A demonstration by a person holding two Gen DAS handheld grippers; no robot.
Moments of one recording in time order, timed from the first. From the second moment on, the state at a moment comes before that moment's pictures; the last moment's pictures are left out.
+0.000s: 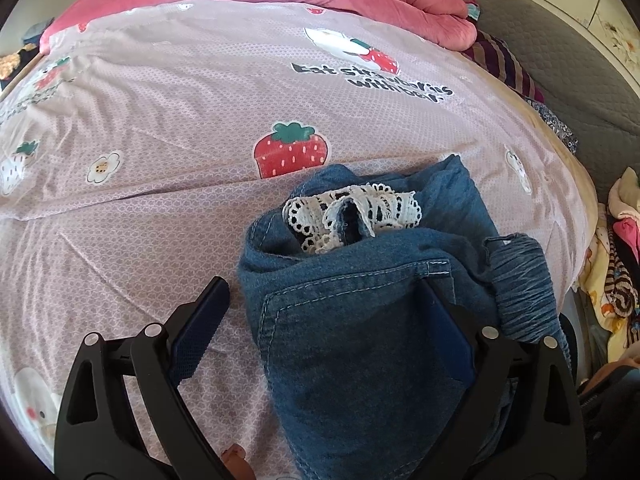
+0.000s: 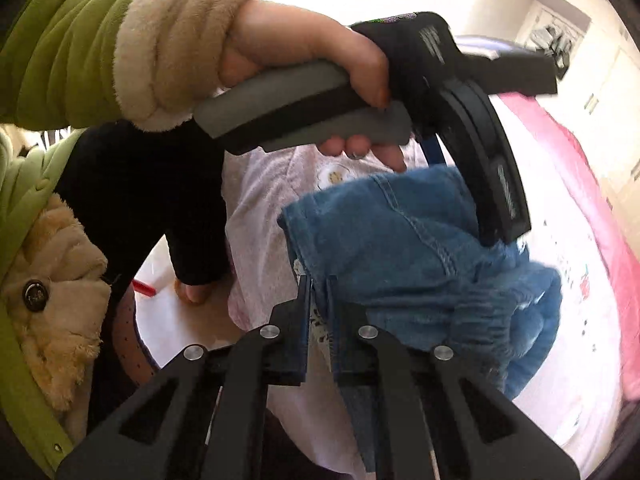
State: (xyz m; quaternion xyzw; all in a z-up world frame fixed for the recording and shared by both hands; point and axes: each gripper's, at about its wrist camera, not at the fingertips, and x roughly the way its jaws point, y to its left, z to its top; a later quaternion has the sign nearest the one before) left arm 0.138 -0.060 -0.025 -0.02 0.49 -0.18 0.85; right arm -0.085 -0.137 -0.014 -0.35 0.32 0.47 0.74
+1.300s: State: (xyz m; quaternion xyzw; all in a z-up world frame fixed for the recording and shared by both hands) left arm 0.081 -0.059 0.033 -0.01 0.42 -0.18 0.89; right arm -0.088 -0.213 0.064 -0.12 0.29 0.36 0.88
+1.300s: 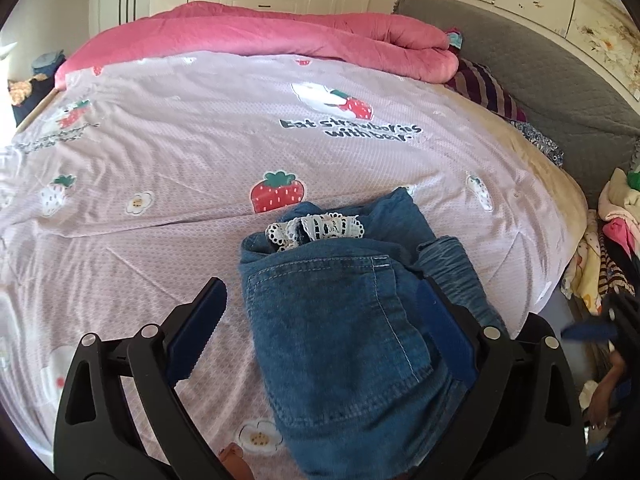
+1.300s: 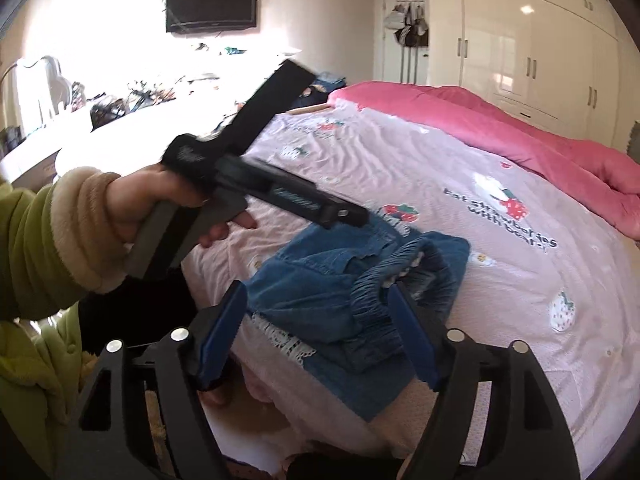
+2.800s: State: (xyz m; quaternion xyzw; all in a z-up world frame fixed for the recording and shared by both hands) left arm 0.064 -0.045 -0.023 -0.05 0.48 -0.16 0.86; right arm 0.036 -0.251 0.008 0.10 0.44 0.22 0.86
